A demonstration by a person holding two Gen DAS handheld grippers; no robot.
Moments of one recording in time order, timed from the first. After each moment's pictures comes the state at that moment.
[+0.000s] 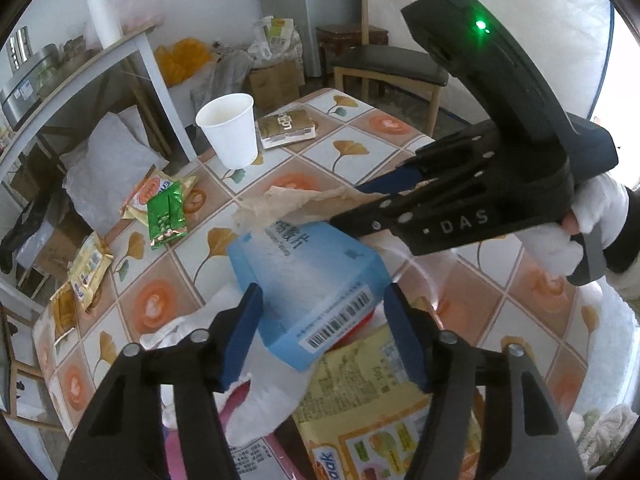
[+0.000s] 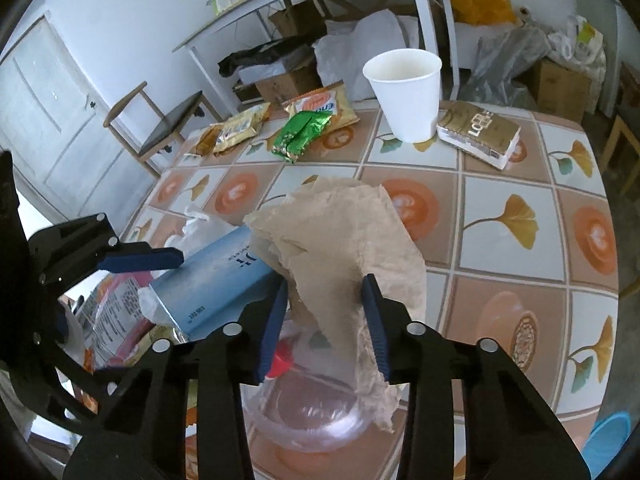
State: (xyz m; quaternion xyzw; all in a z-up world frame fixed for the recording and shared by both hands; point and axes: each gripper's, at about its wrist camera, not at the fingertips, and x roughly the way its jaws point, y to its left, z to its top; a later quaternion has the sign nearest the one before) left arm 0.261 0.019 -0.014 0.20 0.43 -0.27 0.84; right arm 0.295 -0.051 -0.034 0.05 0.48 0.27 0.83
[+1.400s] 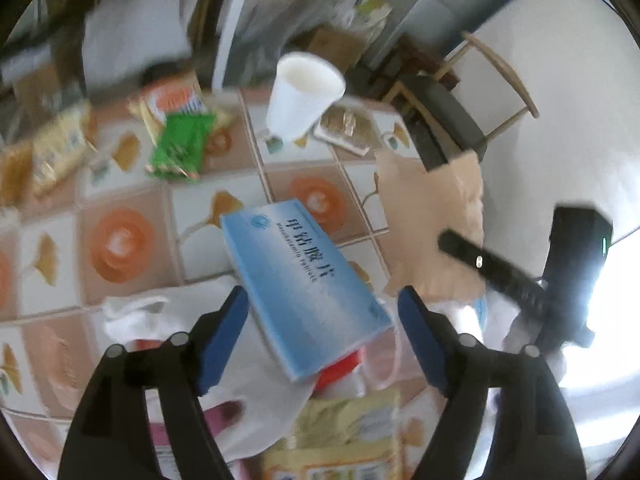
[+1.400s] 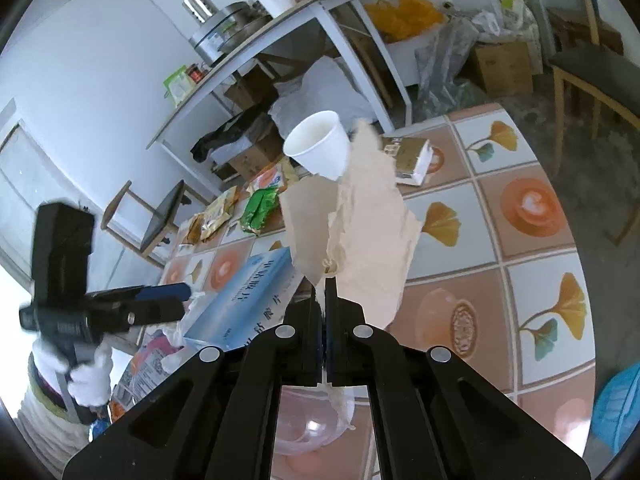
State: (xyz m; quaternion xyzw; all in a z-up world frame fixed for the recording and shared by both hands) left arm 0.356 0.060 -0.011 -0.10 0.57 -0.22 0.78; right arm 0.291 -0.126 -0.024 0.21 0.42 0.21 0.86
